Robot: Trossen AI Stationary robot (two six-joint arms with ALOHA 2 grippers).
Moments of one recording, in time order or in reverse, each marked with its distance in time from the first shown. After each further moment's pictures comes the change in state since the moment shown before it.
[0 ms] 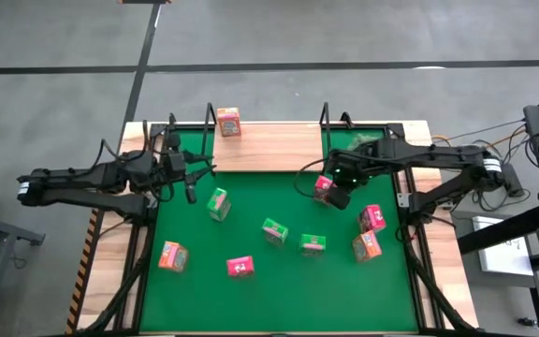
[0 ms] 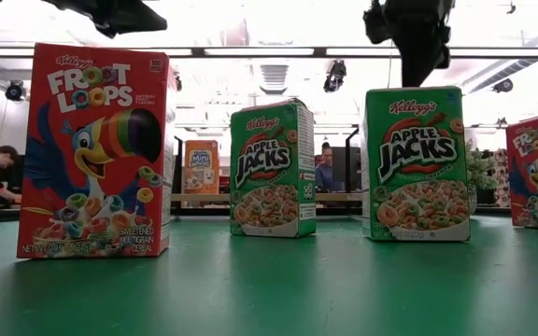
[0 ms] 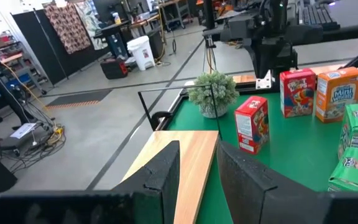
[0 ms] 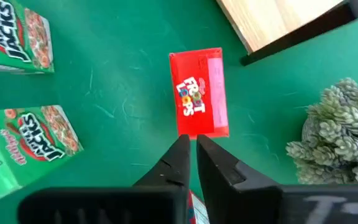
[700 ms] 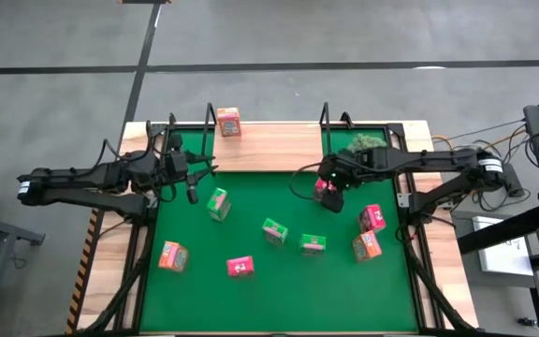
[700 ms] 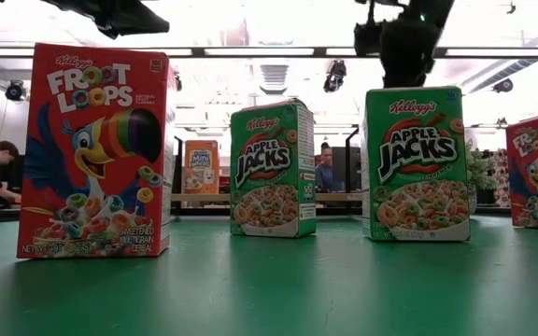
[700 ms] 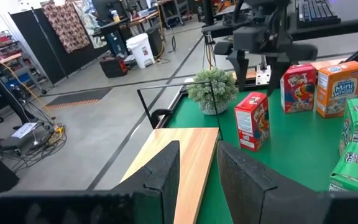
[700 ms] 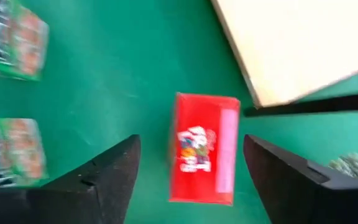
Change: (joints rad) left arm 0.000 0.012 0.000 -0.002 0.000 0.010; right arm -0.002 -0.031 -0.199 0.304 0.063 -0.232
